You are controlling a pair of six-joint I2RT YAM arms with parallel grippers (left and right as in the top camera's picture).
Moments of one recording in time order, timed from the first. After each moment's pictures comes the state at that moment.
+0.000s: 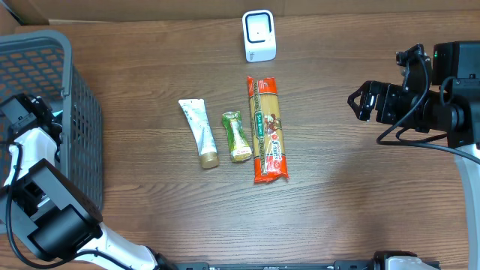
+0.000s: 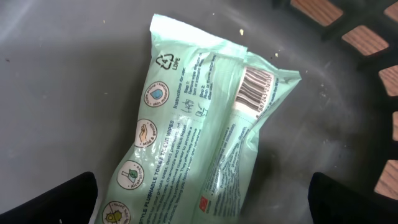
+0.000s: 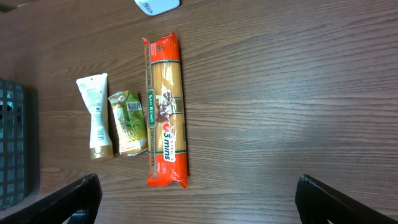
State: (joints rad) left arm 0.68 1.92 1.28 -0.40 0.07 -0.07; right arm -0.01 1.36 1.57 -1.25 -0.36 0.17
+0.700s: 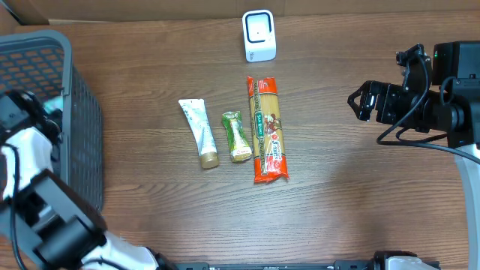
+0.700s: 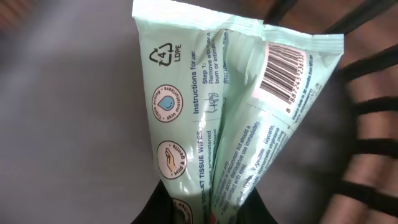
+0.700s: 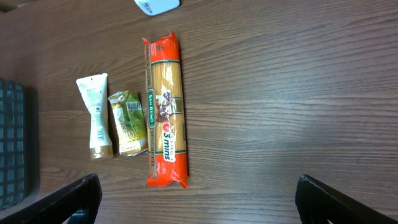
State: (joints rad) left arm 0.68 1.84 1.32 -0.47 0.06 -0.07; right arm -0.01 1.36 1.57 -1.25 -0.36 0.17
